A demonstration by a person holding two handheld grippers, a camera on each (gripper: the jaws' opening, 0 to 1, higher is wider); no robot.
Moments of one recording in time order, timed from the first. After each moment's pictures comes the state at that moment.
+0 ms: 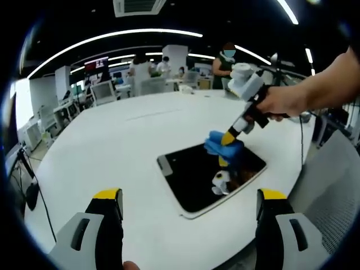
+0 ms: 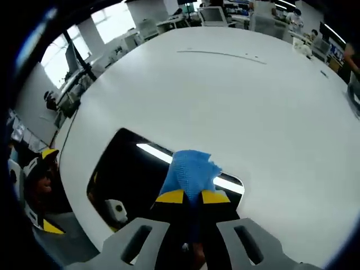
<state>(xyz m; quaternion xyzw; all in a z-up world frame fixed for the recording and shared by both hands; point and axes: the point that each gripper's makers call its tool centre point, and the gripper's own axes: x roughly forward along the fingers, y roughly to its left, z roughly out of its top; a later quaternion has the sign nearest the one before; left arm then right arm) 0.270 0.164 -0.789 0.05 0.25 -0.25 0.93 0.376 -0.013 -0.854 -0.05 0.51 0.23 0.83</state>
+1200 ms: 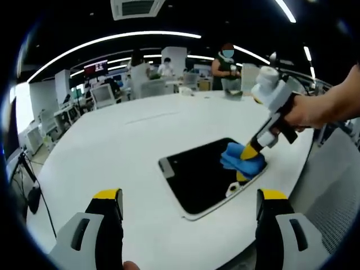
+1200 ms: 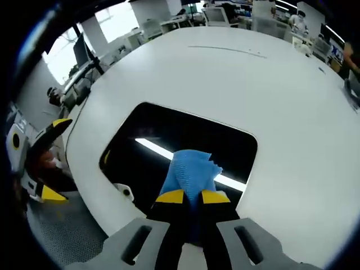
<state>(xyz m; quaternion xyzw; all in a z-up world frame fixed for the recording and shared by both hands) 0.271 0.166 -0.786 0.06 0.24 -0.25 0.93 0.315 -0.010 -0.854 -0.06 0.51 0.25 0.82</state>
